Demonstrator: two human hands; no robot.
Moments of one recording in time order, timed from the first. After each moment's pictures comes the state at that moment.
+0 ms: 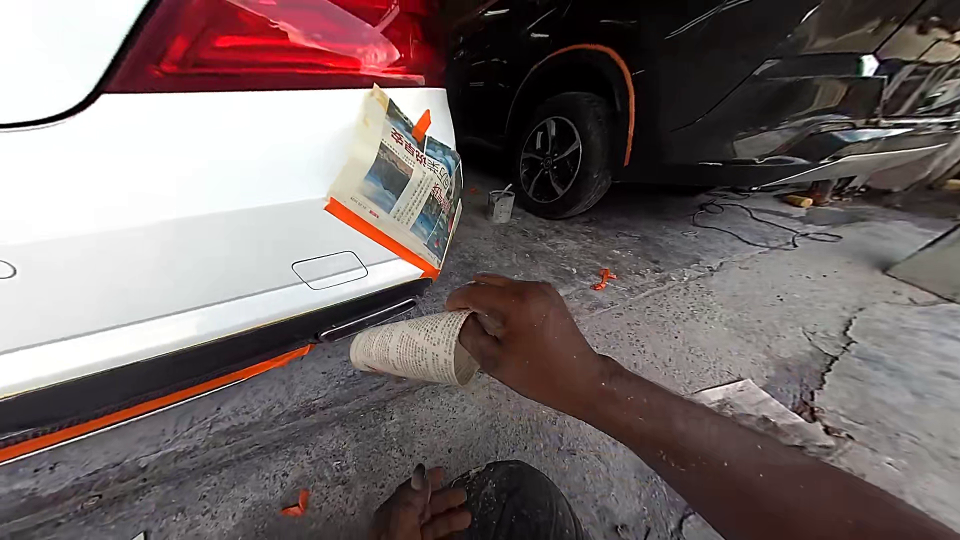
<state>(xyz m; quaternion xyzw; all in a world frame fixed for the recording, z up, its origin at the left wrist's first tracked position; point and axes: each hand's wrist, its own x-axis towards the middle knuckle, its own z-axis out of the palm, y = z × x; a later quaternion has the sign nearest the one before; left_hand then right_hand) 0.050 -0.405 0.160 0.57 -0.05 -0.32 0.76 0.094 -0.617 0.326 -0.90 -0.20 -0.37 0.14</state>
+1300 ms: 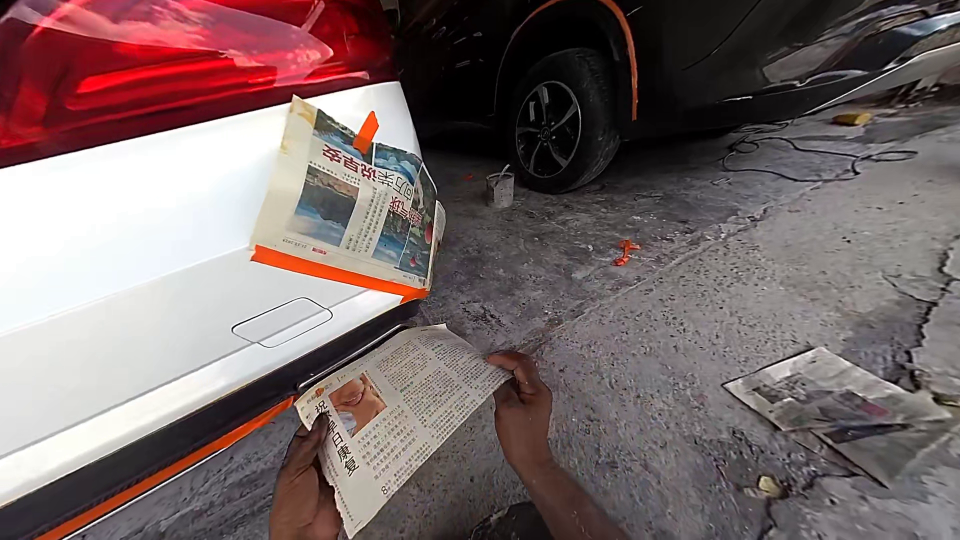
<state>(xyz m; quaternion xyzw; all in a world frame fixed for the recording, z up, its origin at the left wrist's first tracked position) 0.204 -0.400 0.165 0.43 0.06 0.00 0.90 0.162 -0.639 0.128 -0.60 0.09 -0.49 0.62</state>
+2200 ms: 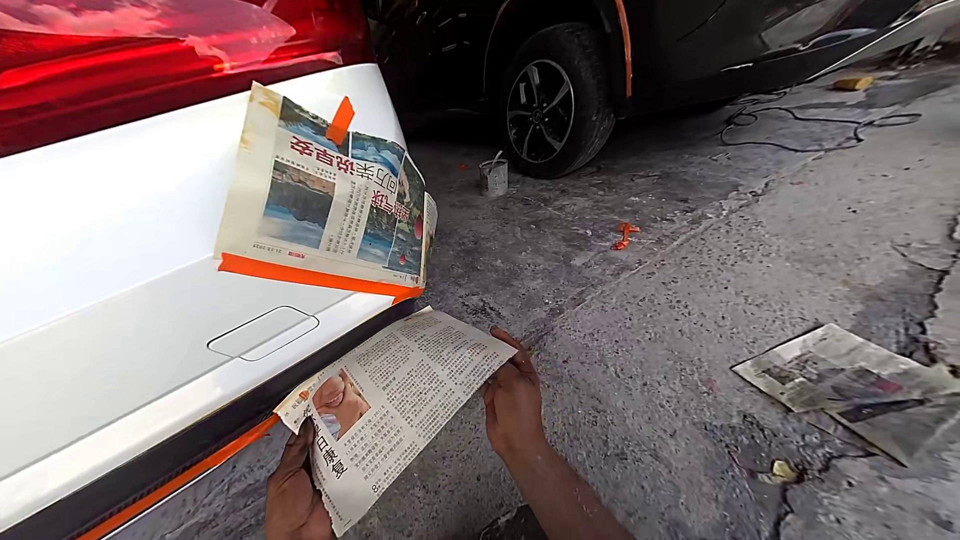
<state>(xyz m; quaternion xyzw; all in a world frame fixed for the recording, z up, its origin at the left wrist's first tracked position) 0.215 -0.404 0.168 0.43 0.07 0.03 0.90 0.177 -0.631 0.155 -0.34 0.19 -0.35 0.85</state>
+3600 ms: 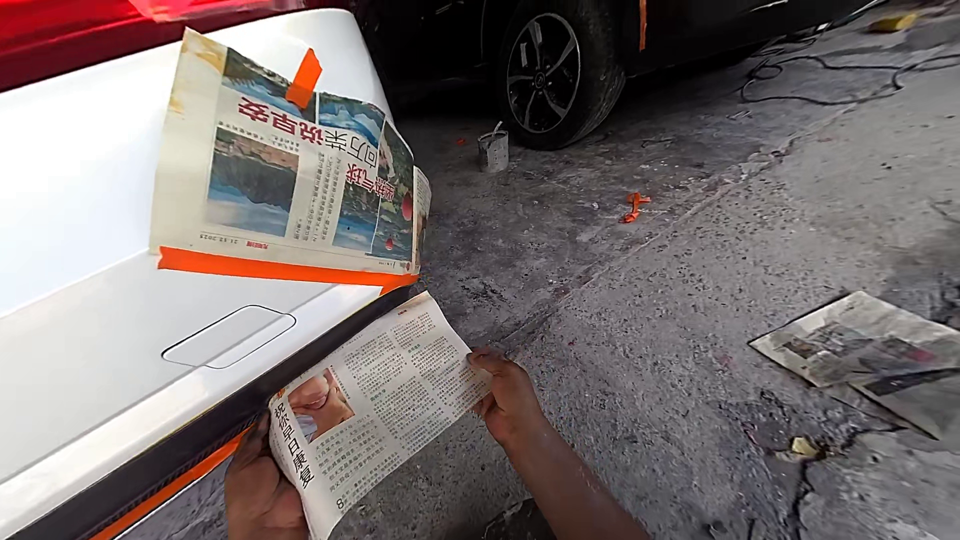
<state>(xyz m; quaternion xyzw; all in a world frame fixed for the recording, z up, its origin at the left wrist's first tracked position) 0.241 -0.391 0.181 0.48 0.05 0.07 0.88 0.189 -0.644 0.139 -0.26 0.34 -0.15 0.89</state>
